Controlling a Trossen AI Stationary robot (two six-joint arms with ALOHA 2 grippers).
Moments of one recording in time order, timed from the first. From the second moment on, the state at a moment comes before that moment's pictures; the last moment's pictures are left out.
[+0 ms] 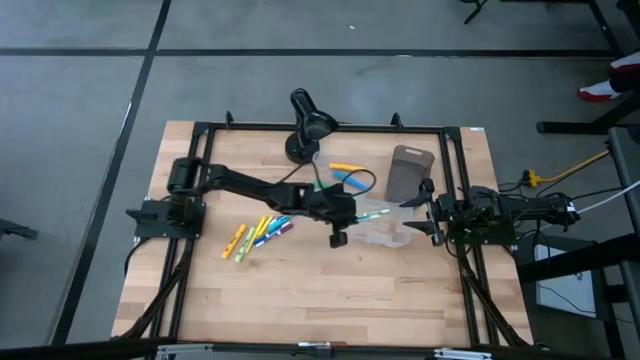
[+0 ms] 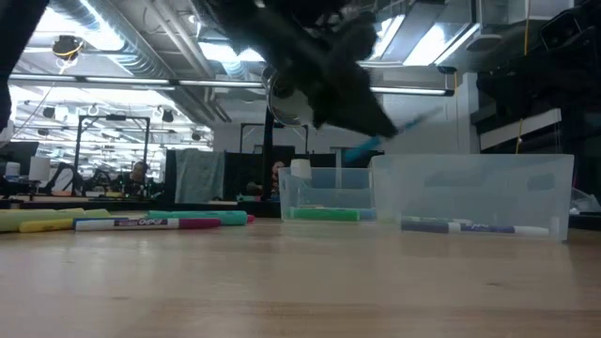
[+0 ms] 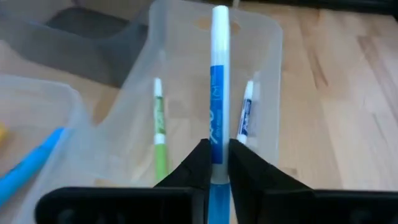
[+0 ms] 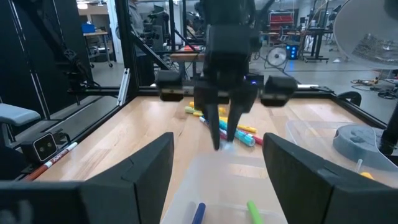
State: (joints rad) left arm -0.02 1.95 1.34 -0.03 -0.05 -0.12; right arm 0.09 0.02 0.01 0.02 -0.02 0.02
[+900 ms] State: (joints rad) left arm 0.00 2.04 1.51 0.02 -0.03 -0.03; right arm 0.09 0.02 0.01 0.02 -0.02 0.02
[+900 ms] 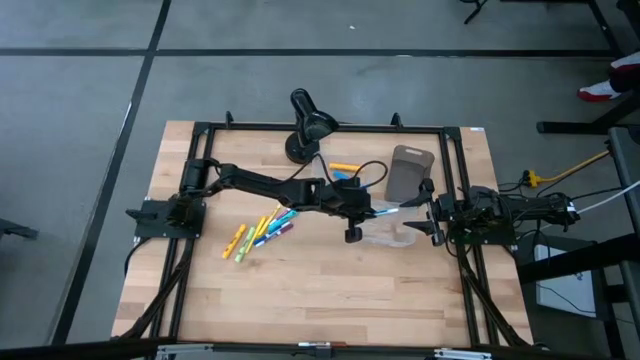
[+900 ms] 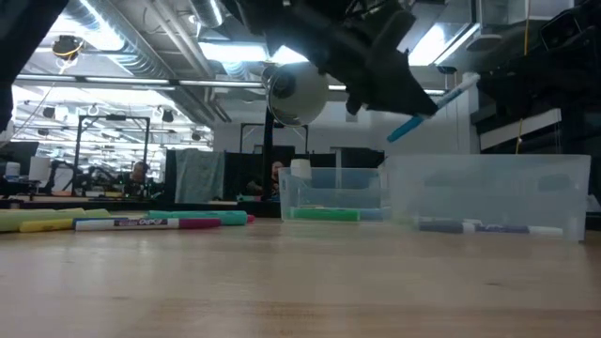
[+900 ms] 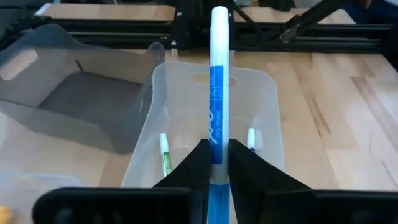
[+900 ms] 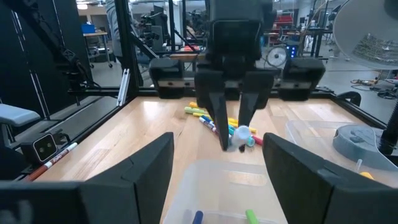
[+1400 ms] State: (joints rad) left arm -0.01 2.11 1.51 0.13 0.00 -0.04; right arm 0.09 0.02 0.01 0.02 -0.02 0.02
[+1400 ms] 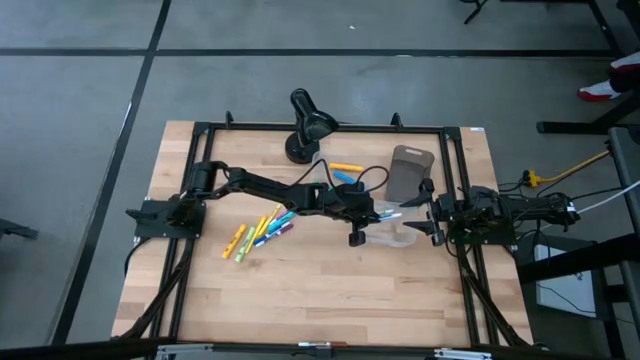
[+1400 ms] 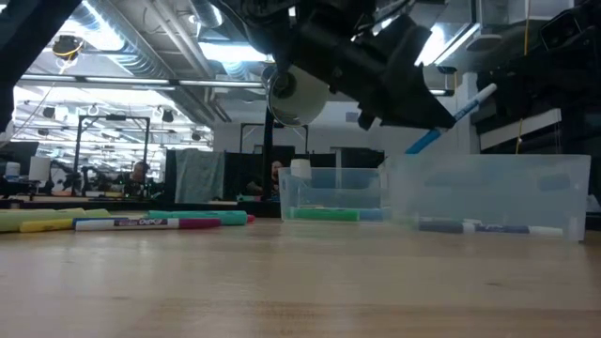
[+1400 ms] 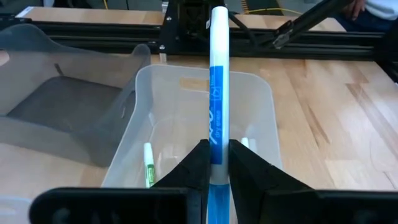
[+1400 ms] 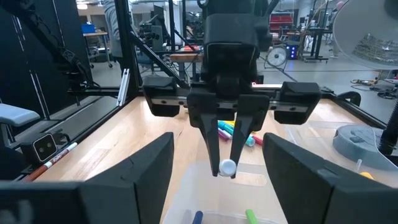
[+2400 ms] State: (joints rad) left arm -0.01 2.10 1.51 0.11 0.03 -0.01; right arm 0.09 0.02 0.01 0.02 -0.02 0.02
